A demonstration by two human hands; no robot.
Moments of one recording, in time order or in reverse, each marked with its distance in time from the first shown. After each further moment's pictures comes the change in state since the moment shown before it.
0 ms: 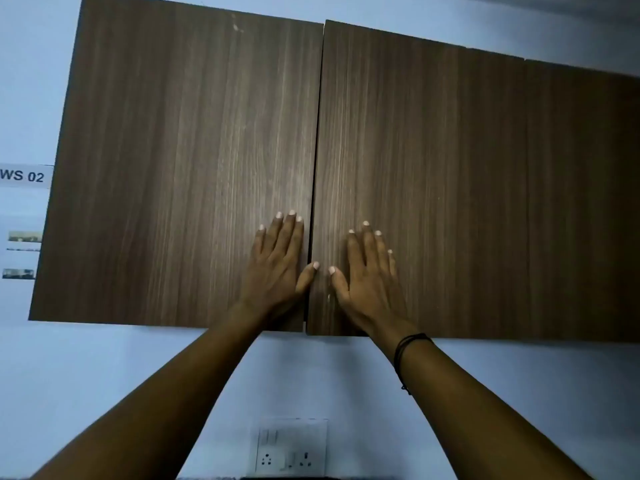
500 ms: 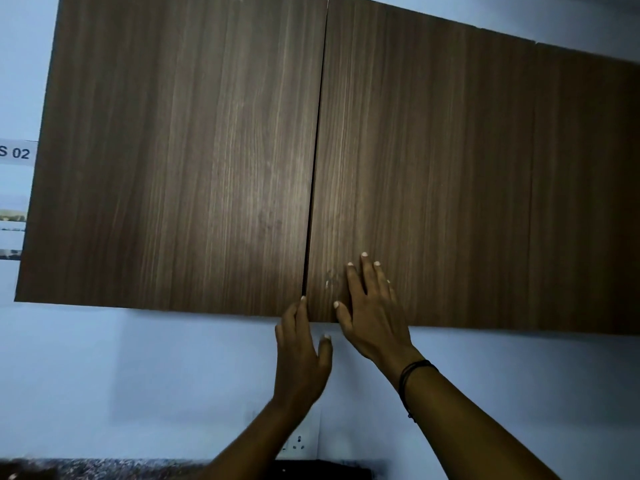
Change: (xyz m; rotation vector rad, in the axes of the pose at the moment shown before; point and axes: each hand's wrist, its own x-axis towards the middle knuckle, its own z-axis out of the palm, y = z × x) left_hand -0.123 0.087 0.062 -0.626 -0.010 -0.489; right_hand -0.049 0.024 0.032 -0.087 -0.216 -0.002
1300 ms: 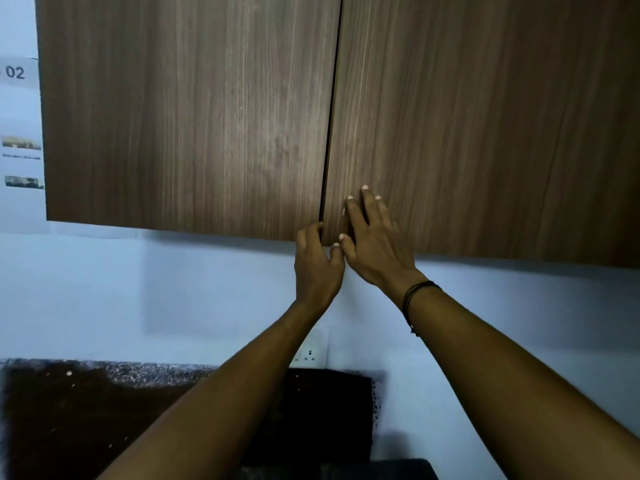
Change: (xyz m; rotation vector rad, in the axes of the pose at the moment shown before) left_hand 0.014 0.015 -0.009 -0.185 0.082 -0.105; right_hand -0.010 -0.028 -0.013 0.026 -0.042 -0.045
